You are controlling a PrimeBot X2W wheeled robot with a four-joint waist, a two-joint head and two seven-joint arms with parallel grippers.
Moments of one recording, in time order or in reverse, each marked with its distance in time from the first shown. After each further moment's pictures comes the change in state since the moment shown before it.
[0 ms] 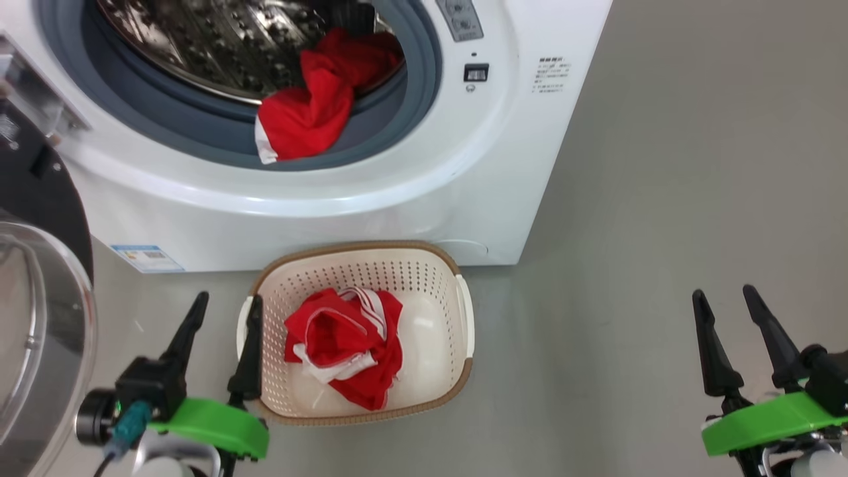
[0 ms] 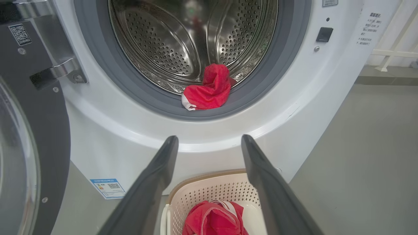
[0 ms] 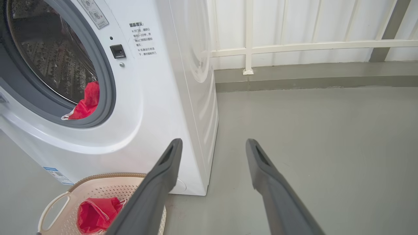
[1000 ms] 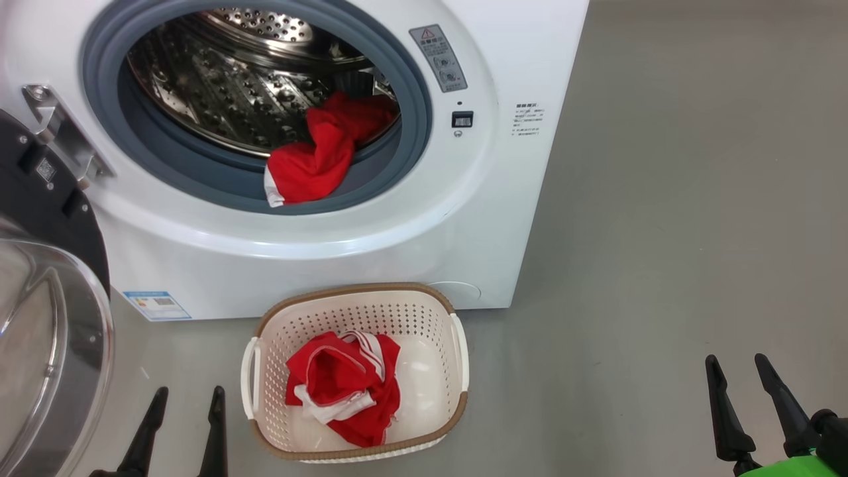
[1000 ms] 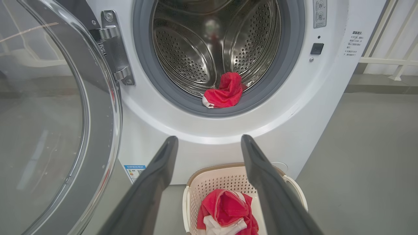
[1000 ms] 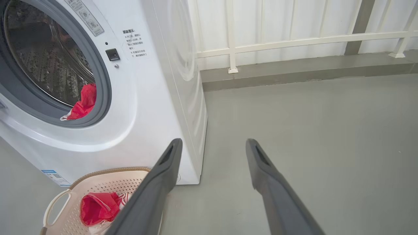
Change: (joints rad) left arm 0.334 -0.011 0.114 -0.244 0.027 0.000 0.000; right arm 0.170 0.032 -0.049 -0.025 0.007 0.000 0.000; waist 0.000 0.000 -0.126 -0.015
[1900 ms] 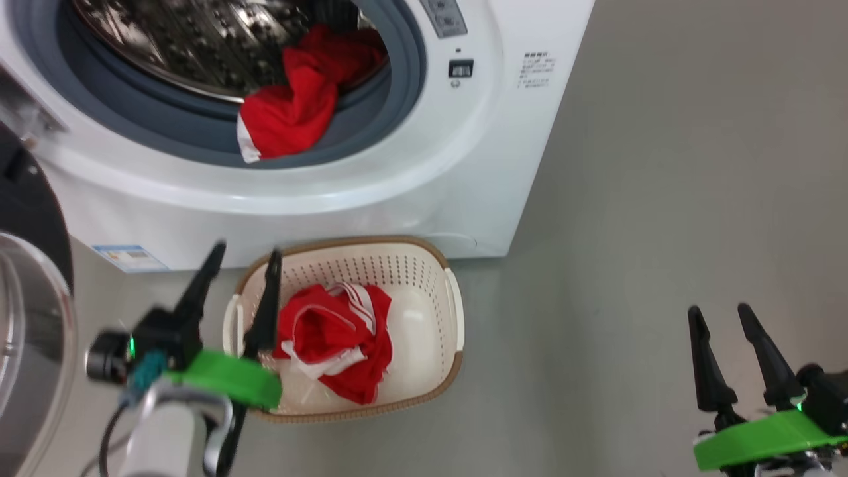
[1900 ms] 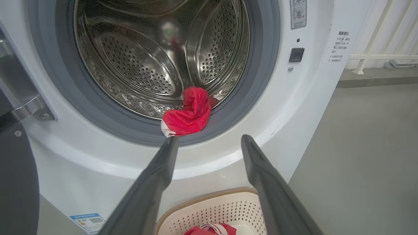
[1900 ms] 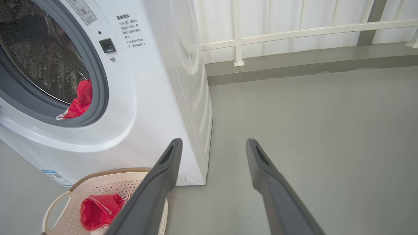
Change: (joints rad) left arm -0.401 0.021 -0.166 0.233 -0.016 0.000 0.000; right arm -0.094 0.016 0.026 -0.014 0.000 0.000 0.000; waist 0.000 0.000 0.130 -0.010
